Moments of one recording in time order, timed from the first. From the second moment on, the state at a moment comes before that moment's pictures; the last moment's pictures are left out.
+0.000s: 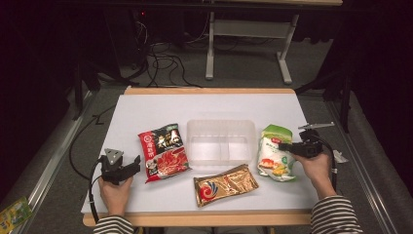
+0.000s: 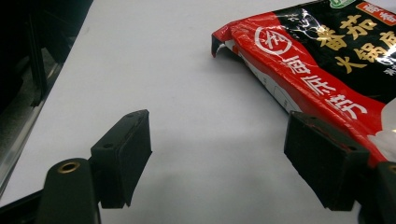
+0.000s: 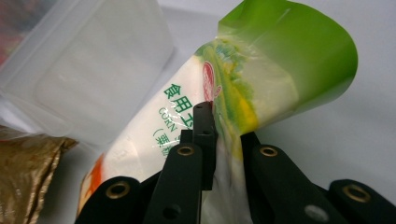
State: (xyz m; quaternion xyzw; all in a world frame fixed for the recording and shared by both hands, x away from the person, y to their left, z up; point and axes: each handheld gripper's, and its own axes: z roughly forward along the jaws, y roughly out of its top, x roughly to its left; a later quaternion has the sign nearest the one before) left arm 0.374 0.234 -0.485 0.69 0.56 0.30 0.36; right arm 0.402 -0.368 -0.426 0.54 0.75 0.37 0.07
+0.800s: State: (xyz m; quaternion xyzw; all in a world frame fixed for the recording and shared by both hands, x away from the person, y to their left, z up) left arm 0.375 0.234 -0.485 0.69 0.55 0.30 0.36; right arm 0.364 -0.352 -0.376 0.48 0.75 0.43 0.14
